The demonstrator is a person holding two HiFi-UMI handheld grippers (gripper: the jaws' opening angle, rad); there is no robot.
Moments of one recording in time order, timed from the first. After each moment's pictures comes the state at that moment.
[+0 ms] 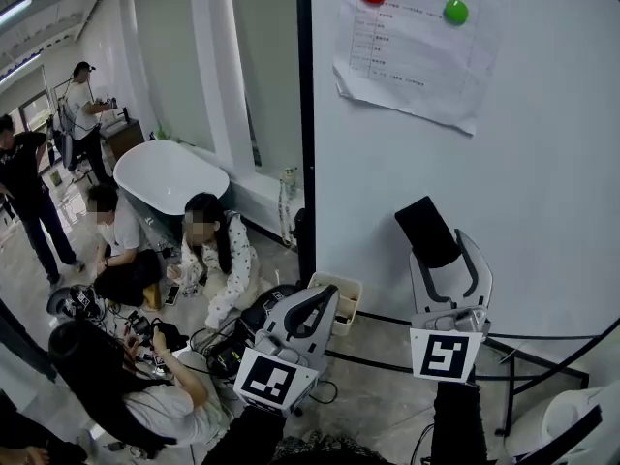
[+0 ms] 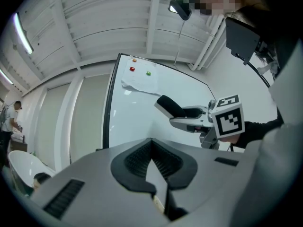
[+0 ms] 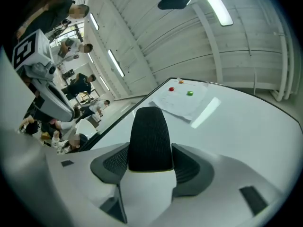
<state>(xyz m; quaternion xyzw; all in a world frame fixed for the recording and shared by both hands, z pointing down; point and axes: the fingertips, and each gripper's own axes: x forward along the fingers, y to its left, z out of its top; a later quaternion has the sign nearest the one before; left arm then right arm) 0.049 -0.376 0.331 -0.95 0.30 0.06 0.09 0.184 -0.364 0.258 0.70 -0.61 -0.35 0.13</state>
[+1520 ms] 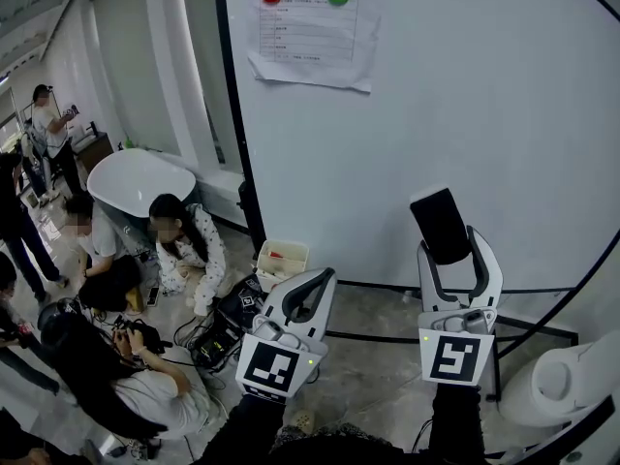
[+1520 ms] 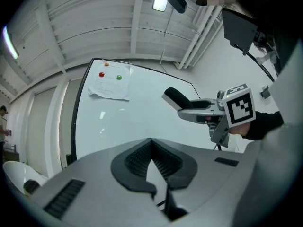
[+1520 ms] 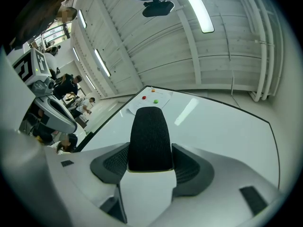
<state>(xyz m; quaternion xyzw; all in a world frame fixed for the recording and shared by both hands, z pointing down) 0.120 -0.263 0.319 -0.96 0.26 0.05 0.12 0.253 -0.202 0.250 0.76 -0.56 -0.32 0.08</state>
